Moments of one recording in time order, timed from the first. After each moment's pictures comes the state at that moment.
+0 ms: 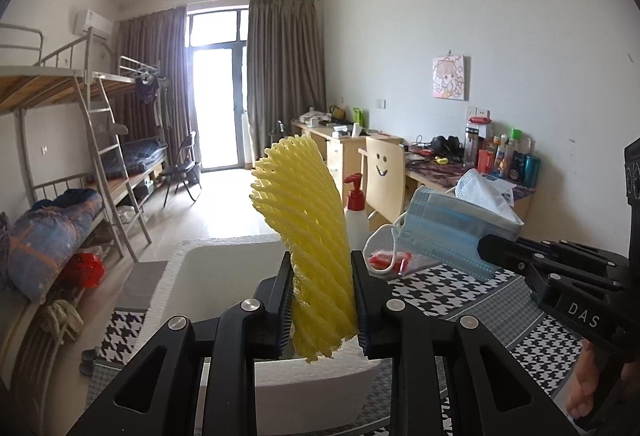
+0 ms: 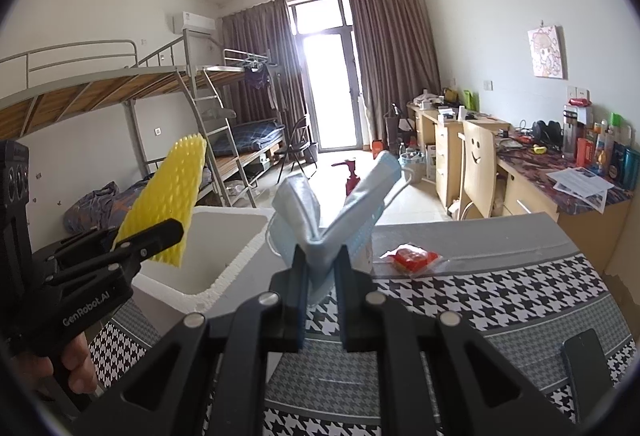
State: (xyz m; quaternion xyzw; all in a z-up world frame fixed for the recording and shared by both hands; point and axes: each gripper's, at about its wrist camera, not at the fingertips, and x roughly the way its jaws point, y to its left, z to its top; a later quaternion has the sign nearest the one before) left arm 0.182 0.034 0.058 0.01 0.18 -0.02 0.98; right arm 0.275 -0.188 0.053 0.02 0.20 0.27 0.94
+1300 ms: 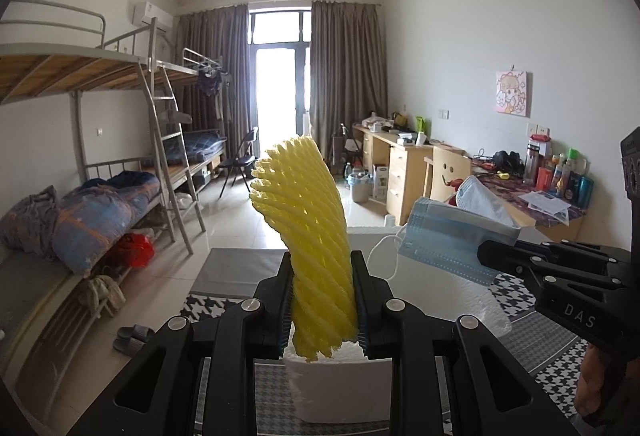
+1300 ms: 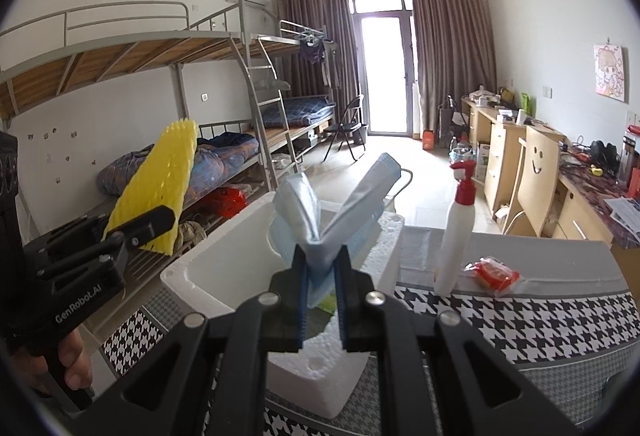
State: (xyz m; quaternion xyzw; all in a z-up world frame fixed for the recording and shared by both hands) left arm 0.164 0.101 0.052 -0.02 0.18 0.09 0.98; right arm 0.284 -0.091 0.054 -0.03 0.22 0.35 0.91
